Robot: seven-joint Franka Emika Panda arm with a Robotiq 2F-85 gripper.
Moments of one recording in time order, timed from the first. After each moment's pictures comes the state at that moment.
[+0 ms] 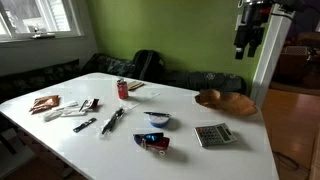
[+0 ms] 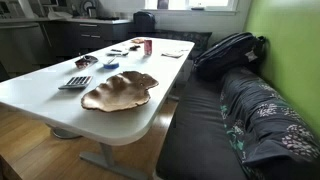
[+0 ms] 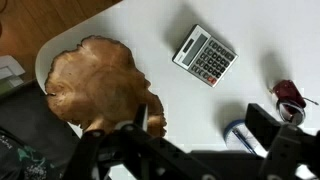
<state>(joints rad) 0.03 -0.40 0.02 -2.49 0.09 2.09 0.06</state>
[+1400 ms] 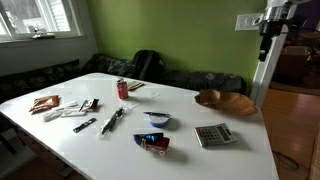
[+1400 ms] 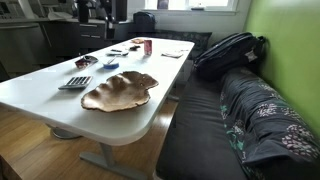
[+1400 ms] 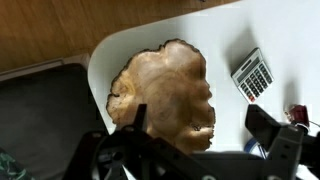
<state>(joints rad) 0.00 -0.09 -0.53 -2.28 0.21 1.99 -0.79</state>
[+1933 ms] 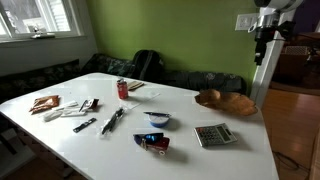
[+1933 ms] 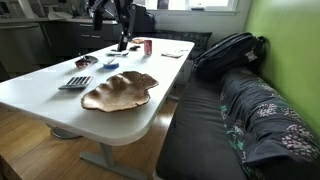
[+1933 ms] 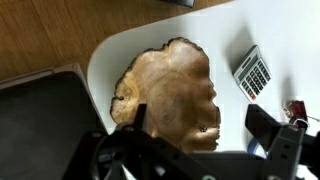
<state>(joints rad) -0.06 0.10 -0.52 -2.12 0.31 1.88 -0.87</state>
